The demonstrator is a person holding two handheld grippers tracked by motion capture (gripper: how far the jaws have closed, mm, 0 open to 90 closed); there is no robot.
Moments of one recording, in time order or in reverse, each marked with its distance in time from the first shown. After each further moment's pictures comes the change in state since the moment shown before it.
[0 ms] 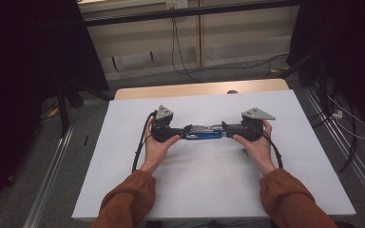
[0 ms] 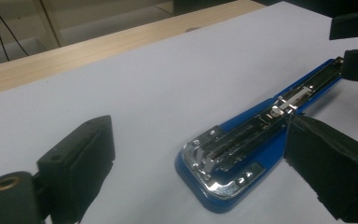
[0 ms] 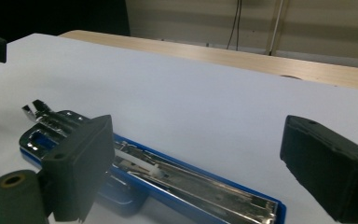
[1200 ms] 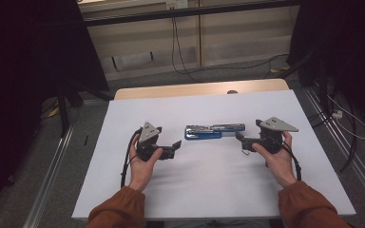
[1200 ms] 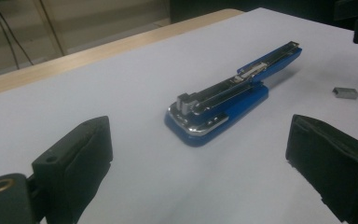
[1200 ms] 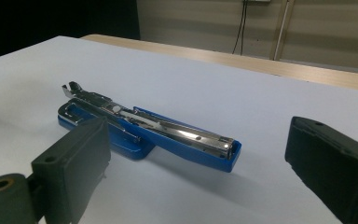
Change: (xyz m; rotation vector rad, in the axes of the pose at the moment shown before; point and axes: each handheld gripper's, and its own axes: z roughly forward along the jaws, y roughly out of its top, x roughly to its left) left arm -0.015 -0.035 -0.072 -0.082 0.015 0.044; right arm -0.013 -0.011 -0.062 -0.038 0.036 -0.016
